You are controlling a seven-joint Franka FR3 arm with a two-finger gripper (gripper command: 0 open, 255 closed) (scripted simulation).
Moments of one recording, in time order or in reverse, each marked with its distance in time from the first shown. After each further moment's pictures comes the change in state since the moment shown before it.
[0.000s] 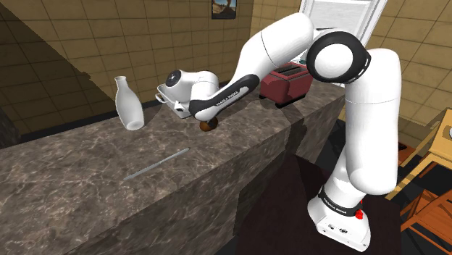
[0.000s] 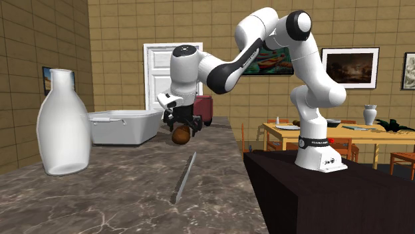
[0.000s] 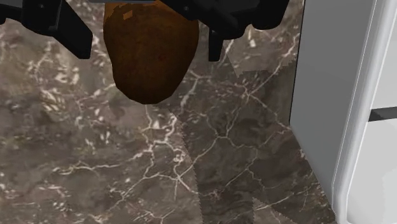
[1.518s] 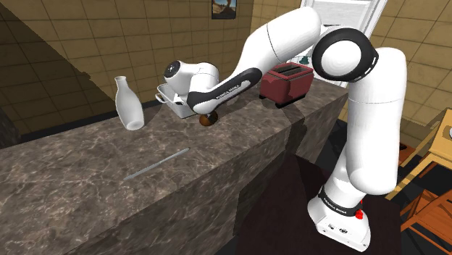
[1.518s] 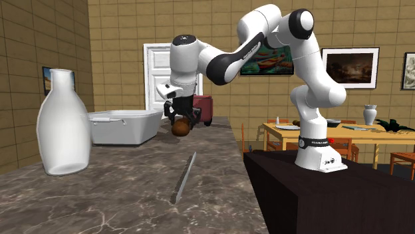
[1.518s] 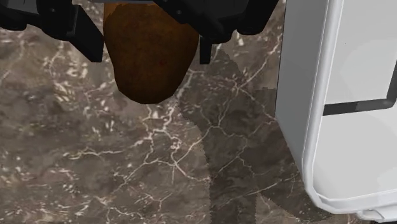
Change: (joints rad) arm 0.000 -0.039 0.005 0.022 0.019 -0.049 -0.037
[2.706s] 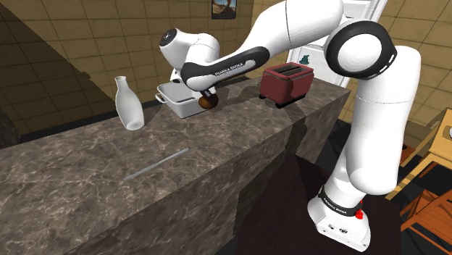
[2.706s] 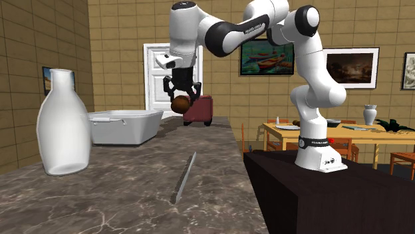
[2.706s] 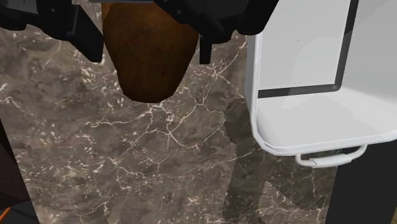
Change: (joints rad) arm 0.004 -0.087 0.011 0.111 0.044 -0.166 -0.112
